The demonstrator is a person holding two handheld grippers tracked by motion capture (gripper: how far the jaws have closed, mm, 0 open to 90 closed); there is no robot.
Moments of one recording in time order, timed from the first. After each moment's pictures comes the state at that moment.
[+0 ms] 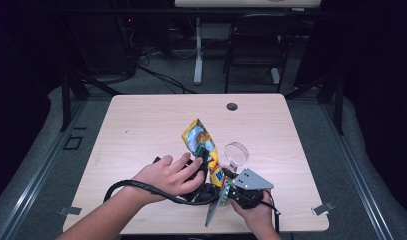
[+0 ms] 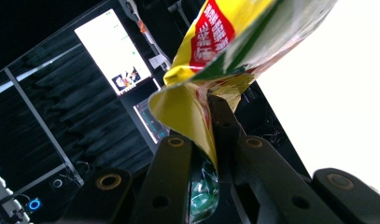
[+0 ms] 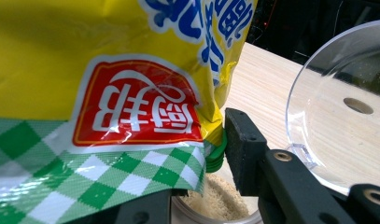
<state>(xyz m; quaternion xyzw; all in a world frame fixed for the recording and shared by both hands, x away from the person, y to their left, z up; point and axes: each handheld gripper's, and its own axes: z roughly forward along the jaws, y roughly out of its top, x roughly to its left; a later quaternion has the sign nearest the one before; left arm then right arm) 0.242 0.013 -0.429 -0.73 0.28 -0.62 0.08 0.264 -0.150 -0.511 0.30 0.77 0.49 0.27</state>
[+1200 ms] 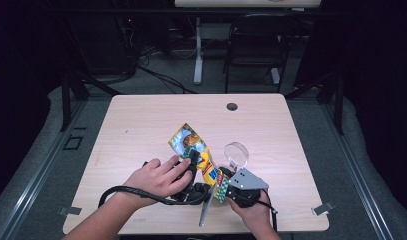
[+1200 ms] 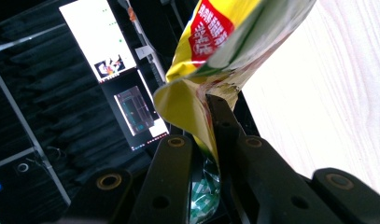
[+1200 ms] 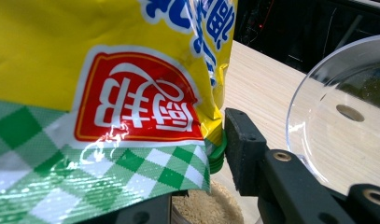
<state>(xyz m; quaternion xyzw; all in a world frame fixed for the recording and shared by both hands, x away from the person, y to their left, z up) 0.243 0.035 -0.434 -0.76 0.22 -0.60 0.06 0.266 -0.142 -0.511 0.29 0.78 0.48 0.29</state>
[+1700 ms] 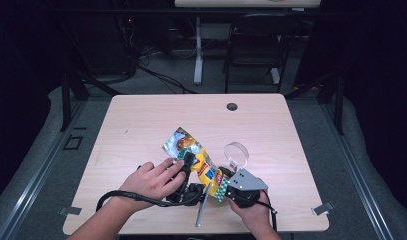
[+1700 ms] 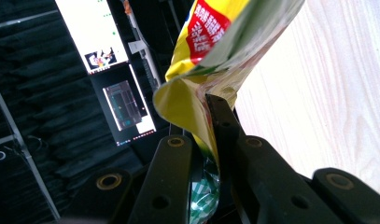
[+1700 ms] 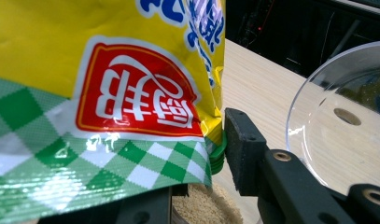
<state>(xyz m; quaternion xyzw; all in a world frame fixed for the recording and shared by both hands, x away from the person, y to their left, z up) 0.242 0.046 -0.441 -0.78 0.19 -0.59 0.04 0.265 -0.141 -0.511 0.29 0.78 0.48 0.30</state>
